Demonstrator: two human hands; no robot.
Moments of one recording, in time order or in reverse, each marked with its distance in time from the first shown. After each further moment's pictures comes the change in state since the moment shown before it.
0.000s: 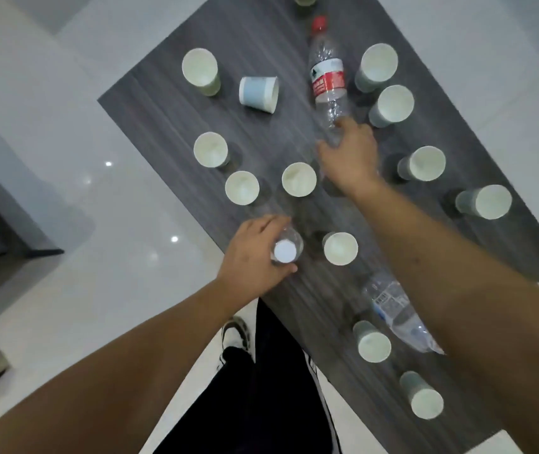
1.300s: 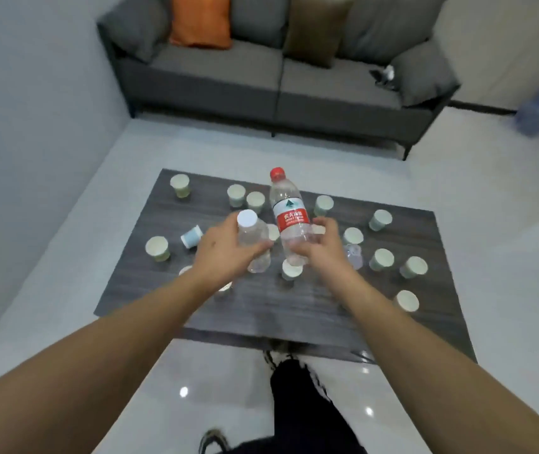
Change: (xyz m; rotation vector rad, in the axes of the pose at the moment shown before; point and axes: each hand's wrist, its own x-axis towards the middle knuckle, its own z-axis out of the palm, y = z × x) left_hand -0.097 0.065 -0.230 -0.010 -0.033 0.679; right_hand -0.368 -0.098 -0.048 0.976 0.605 0.236
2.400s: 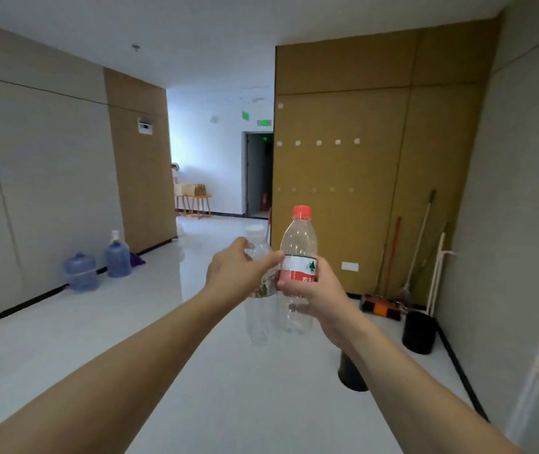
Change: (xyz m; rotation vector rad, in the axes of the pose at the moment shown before) left_hand -0.608 0.789 0.349 -0.386 -0.706 1.030; right_hand -0.732 0.102 -0.714 0.341 1.165 -0.323
